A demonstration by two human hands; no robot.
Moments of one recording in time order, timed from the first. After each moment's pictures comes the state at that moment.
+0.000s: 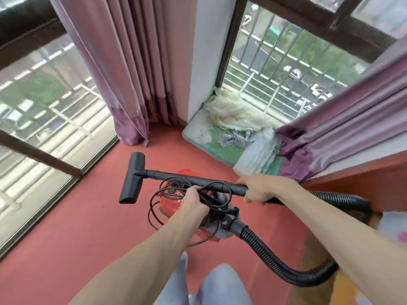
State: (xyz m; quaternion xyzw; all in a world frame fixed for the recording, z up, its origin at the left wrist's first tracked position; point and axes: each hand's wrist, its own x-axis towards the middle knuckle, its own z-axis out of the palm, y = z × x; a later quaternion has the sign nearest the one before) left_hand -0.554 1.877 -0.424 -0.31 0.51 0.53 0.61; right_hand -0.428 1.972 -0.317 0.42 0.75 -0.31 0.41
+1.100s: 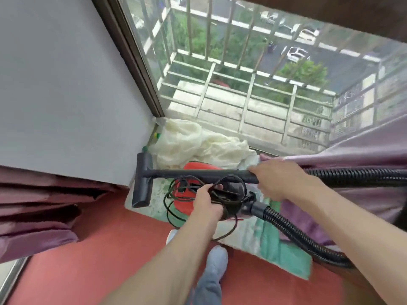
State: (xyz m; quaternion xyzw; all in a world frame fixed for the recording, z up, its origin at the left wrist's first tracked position) left_hand -0.455 2.500 -0.633 -0.33 0.51 0.45 0.66; right_hand -0.322 2.568 -0.536 0.47 0.81 -0.14 0.31
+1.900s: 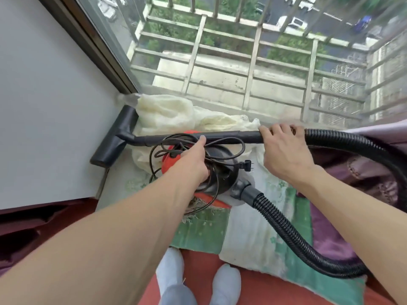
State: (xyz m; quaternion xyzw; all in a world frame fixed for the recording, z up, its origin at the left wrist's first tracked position) left_hand -0.481 2.639 -0.838 -0.16 0.69 0.28 0.65; right_hand -0.297 2.646 -0.807 0.58 0.78 -0.01 0.22
